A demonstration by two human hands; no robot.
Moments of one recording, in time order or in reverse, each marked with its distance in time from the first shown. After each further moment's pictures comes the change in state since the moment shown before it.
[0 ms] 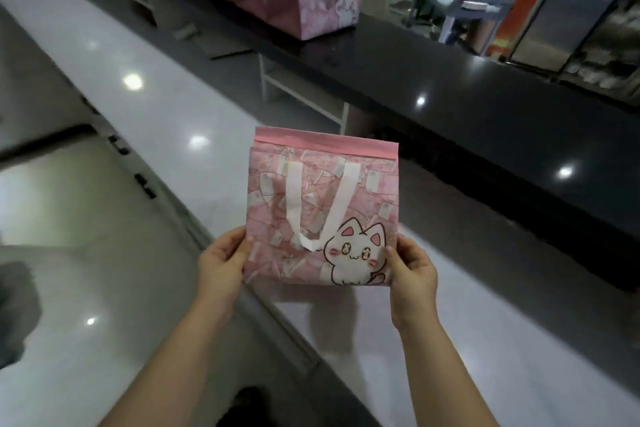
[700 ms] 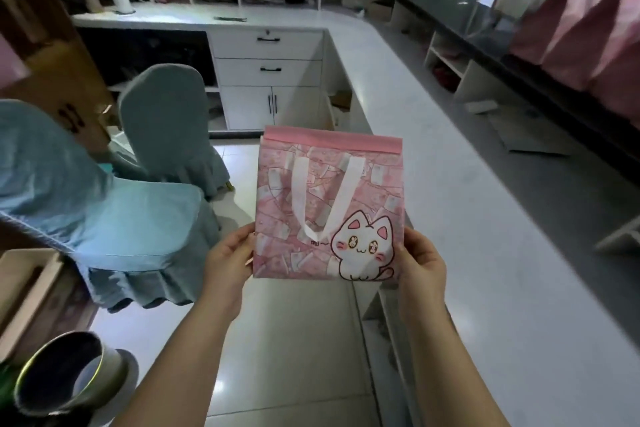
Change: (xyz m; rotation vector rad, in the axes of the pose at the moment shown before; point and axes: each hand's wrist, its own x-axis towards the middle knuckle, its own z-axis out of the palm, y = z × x) left_hand 0.222 0.138 -0.458 -0.201 0.593 0.036; right_hand -0.051 0.128 0.590 -0.055 -0.752 0.087
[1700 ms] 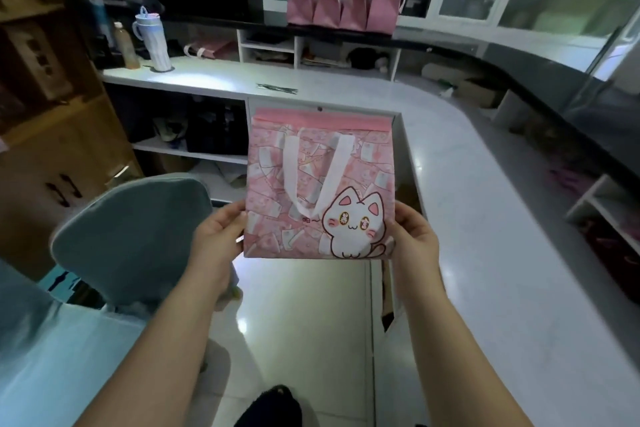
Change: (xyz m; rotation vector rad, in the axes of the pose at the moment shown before) left_hand 0.651 0.207 0.140 -0.001 0.268 0.208; right_hand 0.656 0.004 0.400 0.006 -0.275 0.018
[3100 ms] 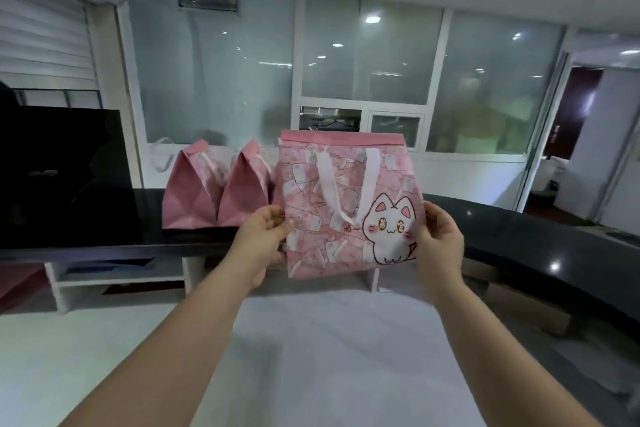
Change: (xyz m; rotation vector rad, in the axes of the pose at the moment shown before) left_hand 0.923 0.182 0.571 0.064 -0.526 0.172; right_hand 1.010 -0.105 0.228 -0.253 0.319 -0.532
